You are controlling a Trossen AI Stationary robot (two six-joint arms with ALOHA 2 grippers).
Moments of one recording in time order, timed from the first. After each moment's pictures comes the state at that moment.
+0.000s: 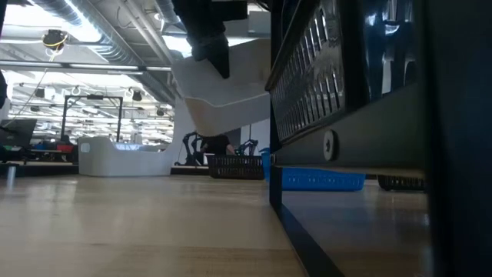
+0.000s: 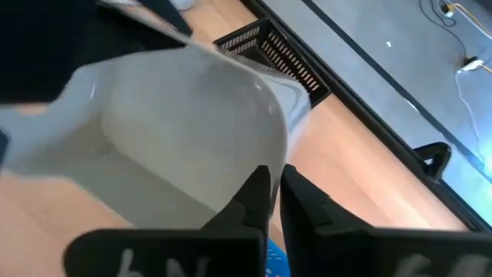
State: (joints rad) left arm -0.02 1.60 1.34 -0.59 -0.80 0.22; right arm 0.13 1.91 1.94 -1.30 0.67 0.76
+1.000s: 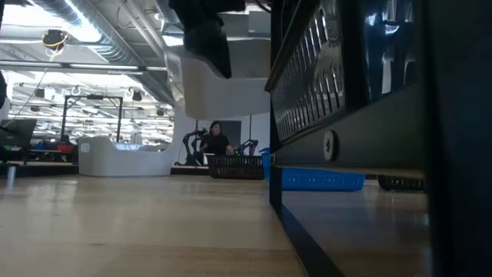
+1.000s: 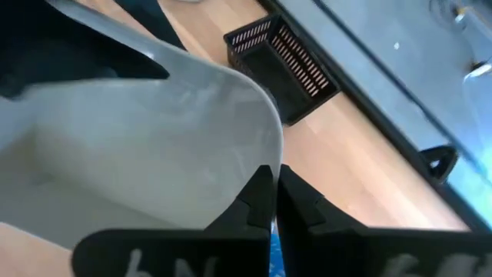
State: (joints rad) left arm -0.04 1.58 1.34 -0.67 -0.60 0.18; right arm 0.13 1.91 1.94 -1.31 0.68 0.73
